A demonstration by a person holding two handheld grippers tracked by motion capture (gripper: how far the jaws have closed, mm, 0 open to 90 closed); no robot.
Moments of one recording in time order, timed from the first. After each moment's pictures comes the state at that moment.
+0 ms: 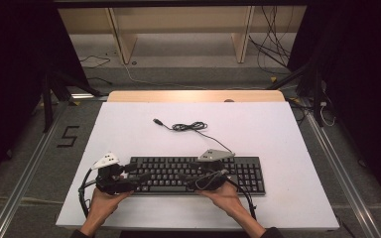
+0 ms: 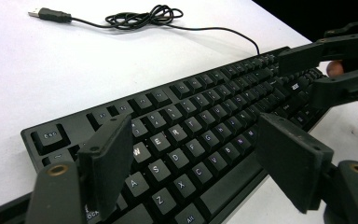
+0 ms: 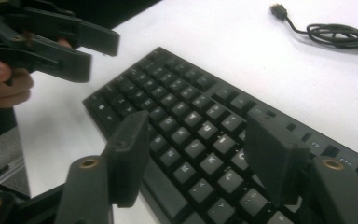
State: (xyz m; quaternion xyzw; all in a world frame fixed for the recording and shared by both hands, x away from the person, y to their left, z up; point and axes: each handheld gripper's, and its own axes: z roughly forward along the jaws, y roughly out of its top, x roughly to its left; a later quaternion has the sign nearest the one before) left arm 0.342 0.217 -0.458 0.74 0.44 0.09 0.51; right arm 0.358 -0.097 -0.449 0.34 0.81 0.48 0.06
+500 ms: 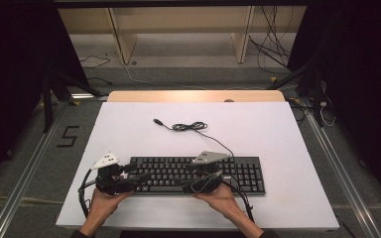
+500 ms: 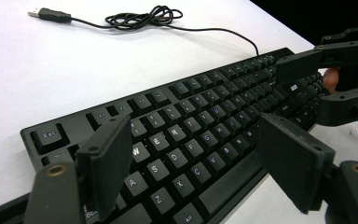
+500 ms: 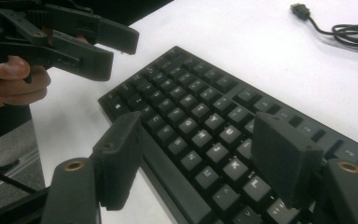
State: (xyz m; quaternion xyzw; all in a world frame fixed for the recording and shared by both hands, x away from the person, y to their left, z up) left arm 0.341 0.217 -0.457 0.74 0.44 0.08 0.51; right arm 0.353 -0.084 -0.450 0.33 0.81 0.48 0.05
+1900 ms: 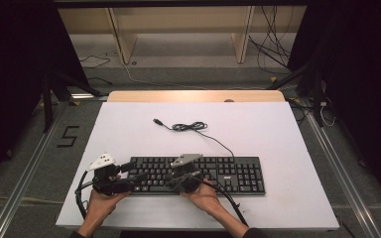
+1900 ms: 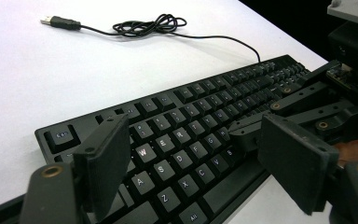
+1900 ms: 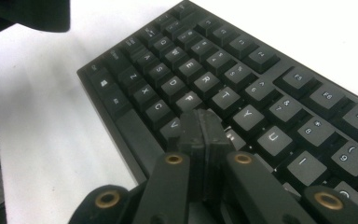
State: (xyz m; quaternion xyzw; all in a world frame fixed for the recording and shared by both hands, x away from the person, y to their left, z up) left arm 0.338 0.223 -0.456 0.73 0.44 0.09 0.52; right arm 0.367 -0.035 -0.477 0.32 0.85 0.41 0.04
